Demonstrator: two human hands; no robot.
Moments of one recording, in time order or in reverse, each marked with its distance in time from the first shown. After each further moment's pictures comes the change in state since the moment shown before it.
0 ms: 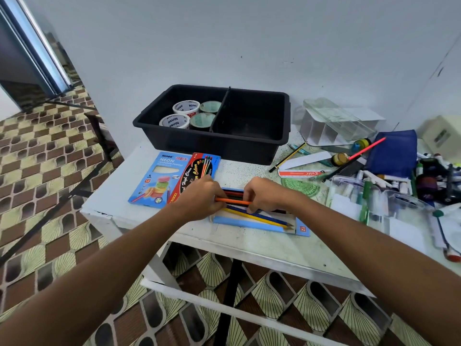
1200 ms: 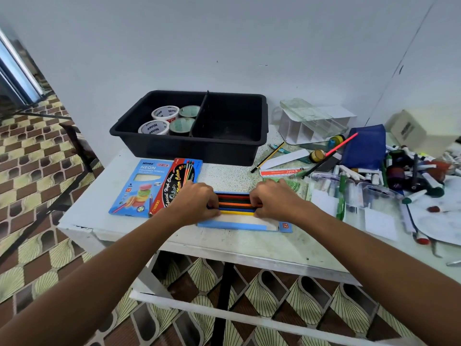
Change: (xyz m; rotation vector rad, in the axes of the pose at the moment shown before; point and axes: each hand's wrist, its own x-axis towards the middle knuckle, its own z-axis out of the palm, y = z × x) left_hand 0.016 0.009 0.010 0.124 0.032 0.166; right_hand -0.043 0.038 0.001 -0.421 0.278 -0.084
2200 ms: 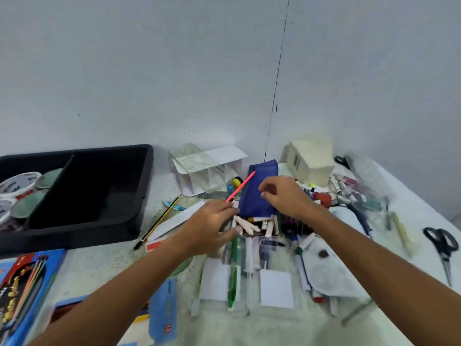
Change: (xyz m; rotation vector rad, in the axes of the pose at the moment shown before) left_hand 0.239 0.174 0.038 -0.192 0.077 0.388; right_hand -0.063 0.286 -0.064 0.432 0.383 0.442
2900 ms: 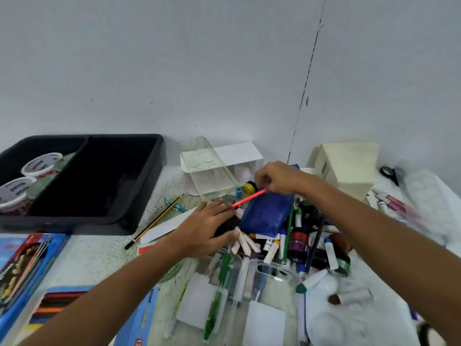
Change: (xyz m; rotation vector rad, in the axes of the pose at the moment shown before) left_hand 0.025 -0.015 0.019 0.073 -0.169 -0.231; right_hand 0.128 0.034 0.007 -0.246 -0.436 -0.283
